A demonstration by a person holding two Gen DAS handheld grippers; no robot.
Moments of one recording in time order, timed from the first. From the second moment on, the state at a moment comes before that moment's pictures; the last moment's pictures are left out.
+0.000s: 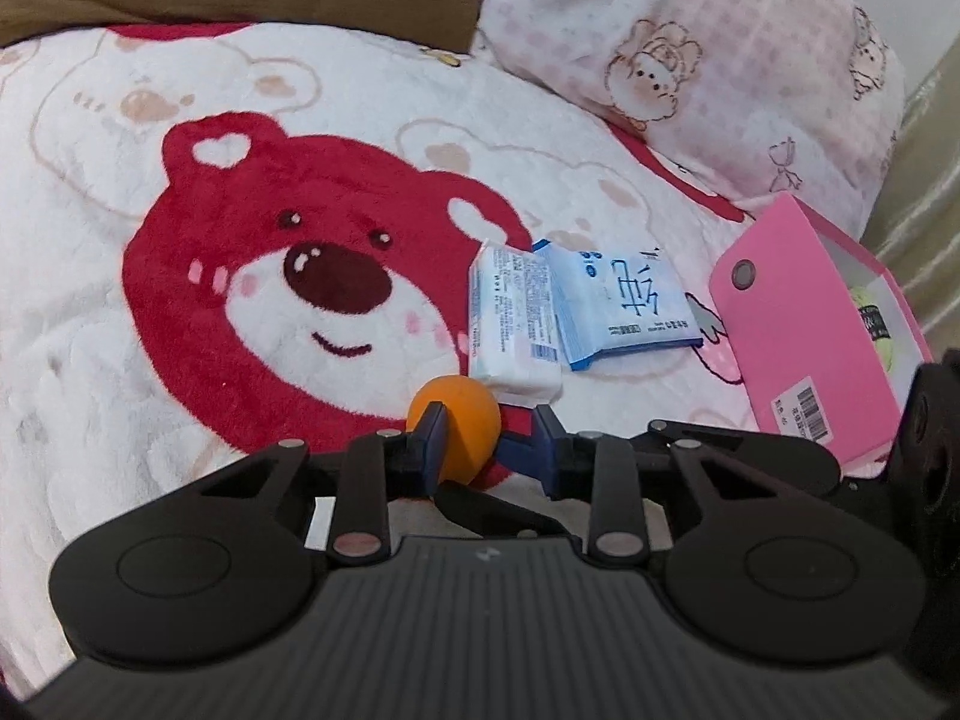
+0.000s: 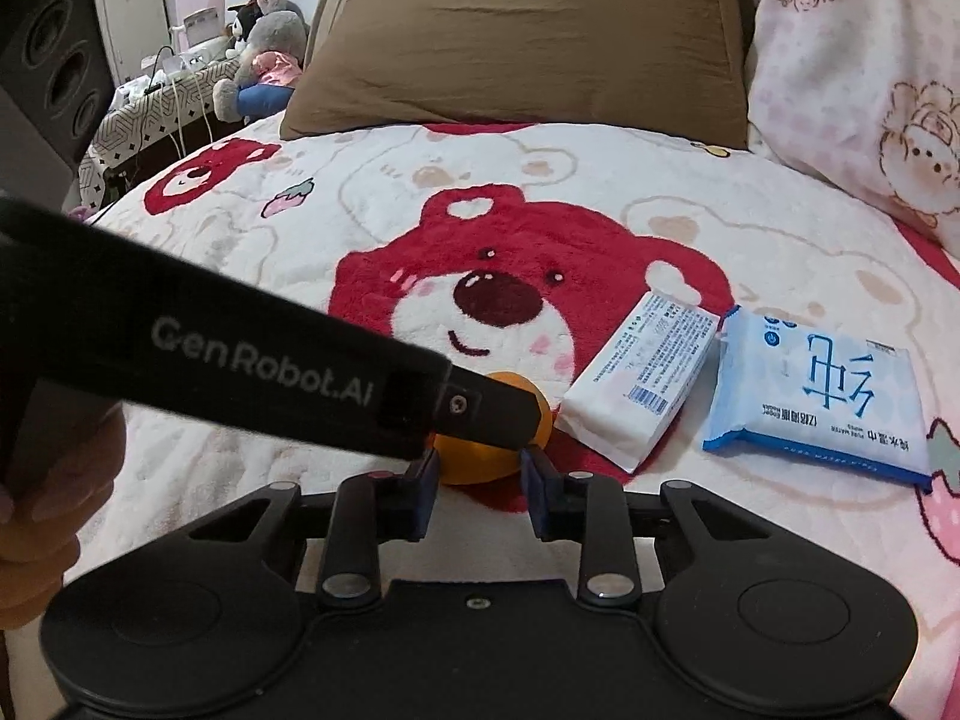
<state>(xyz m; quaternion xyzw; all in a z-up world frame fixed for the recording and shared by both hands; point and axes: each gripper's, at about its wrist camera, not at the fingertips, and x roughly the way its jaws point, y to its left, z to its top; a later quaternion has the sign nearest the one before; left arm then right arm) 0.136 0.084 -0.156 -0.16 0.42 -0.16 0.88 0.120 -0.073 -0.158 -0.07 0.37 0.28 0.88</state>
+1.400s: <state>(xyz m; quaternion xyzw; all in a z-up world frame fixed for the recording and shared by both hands) 0.125 0.061 -0.148 -0.15 0.47 -0.17 0.85 0.086 -0.069 -0.143 -0.15 0.34 0.25 0.90</state>
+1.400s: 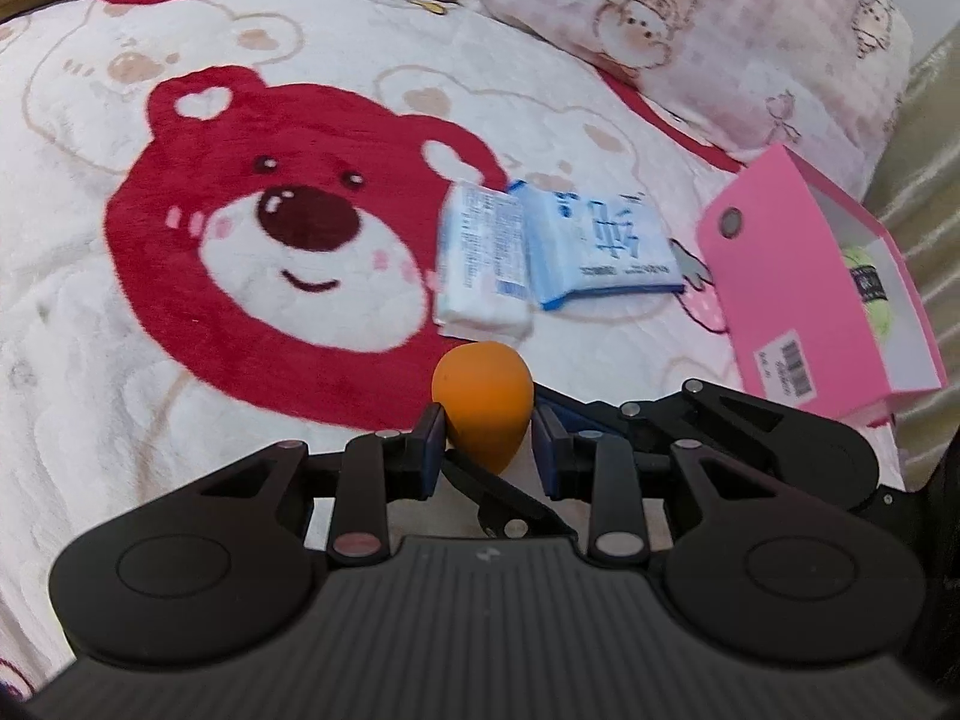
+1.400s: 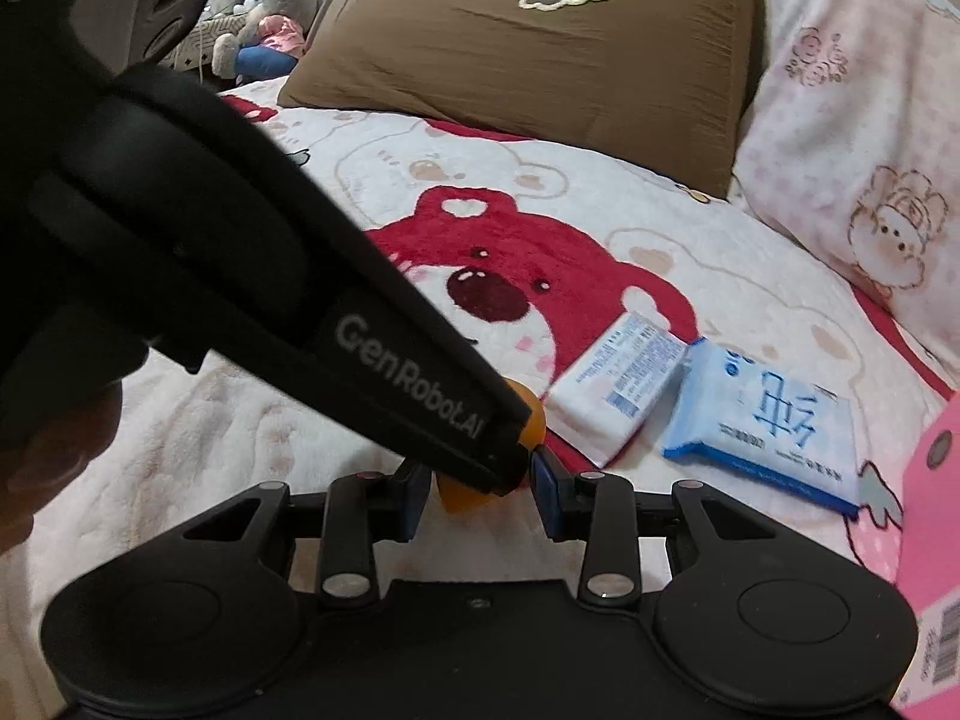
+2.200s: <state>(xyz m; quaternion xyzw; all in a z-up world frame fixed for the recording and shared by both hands) 0.068 0.010 -0.080 -0.13 0.46 -0.21 0.85 0.027 -0.117 -0.068 -0.14 0.34 0.24 0.90</state>
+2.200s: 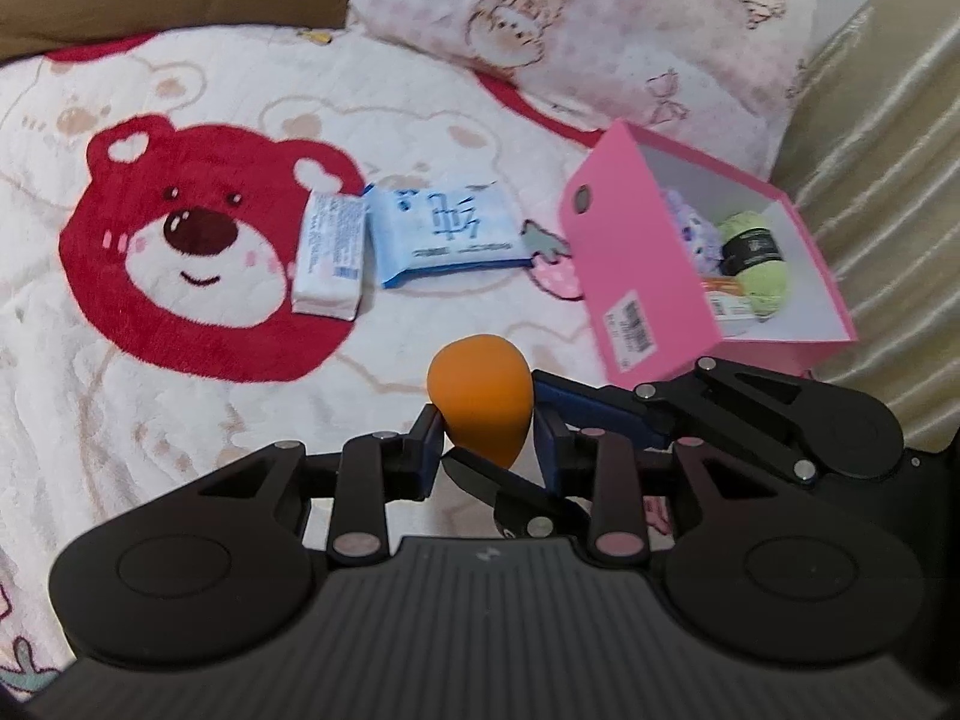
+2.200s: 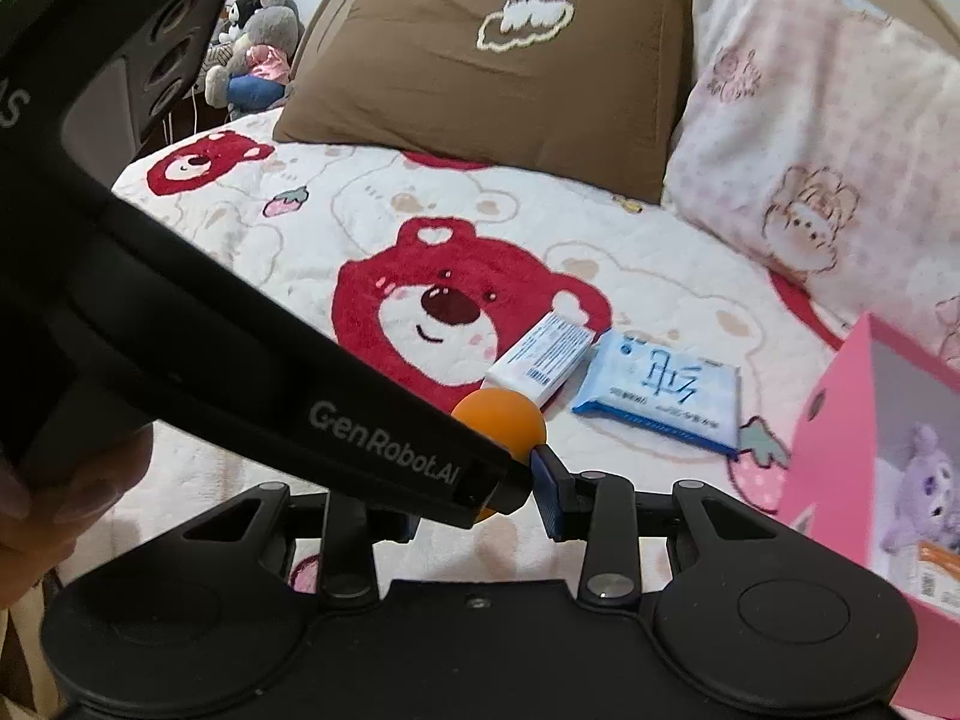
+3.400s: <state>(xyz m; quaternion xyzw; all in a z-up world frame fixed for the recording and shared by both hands) 0.035 -0.103 0.020 -0.06 0.42 -0.28 0.86 -0.017 -0.240 0.014 -0.06 0.28 0.23 0.93</state>
